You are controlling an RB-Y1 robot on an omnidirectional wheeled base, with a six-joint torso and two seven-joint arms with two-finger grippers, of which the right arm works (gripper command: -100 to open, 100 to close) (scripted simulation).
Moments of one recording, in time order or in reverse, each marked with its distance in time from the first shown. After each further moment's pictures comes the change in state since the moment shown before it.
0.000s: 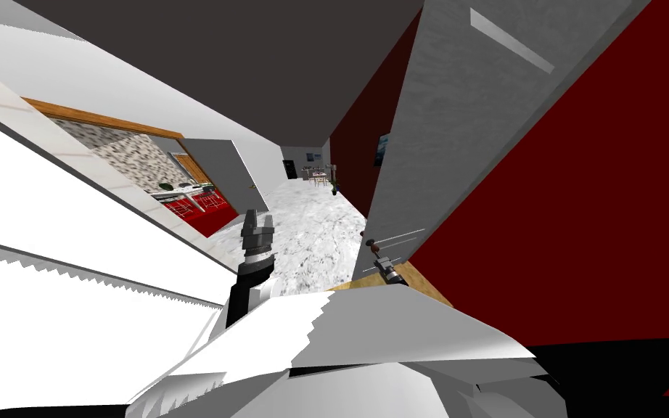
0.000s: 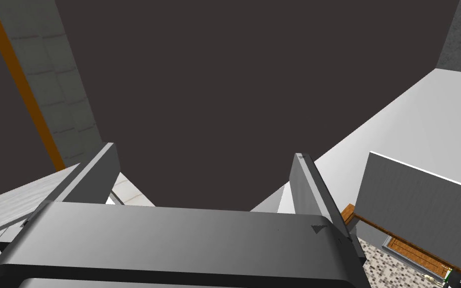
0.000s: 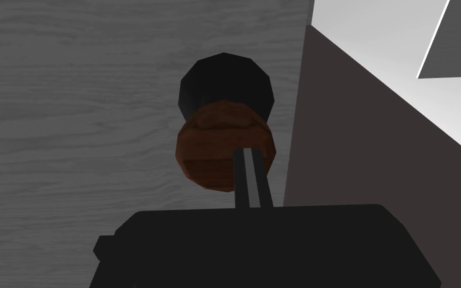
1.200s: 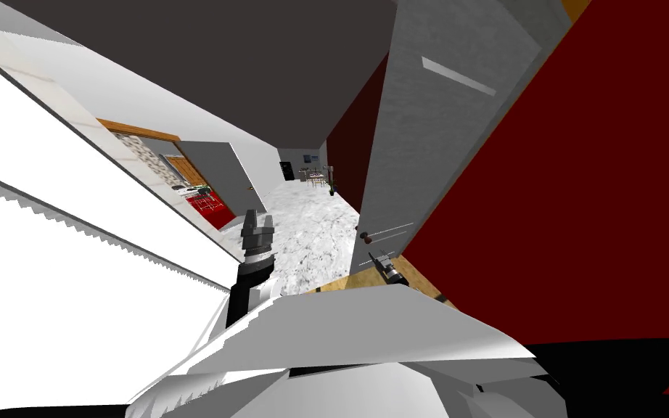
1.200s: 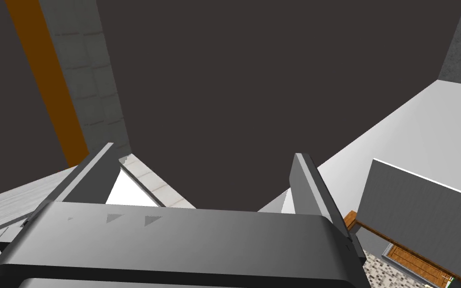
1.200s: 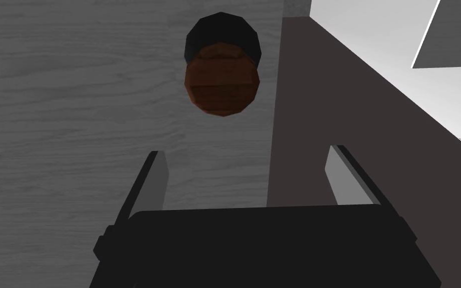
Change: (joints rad) arm -0.019 -0.033 0.042 0.008 -0.019 -0.015 -0.015
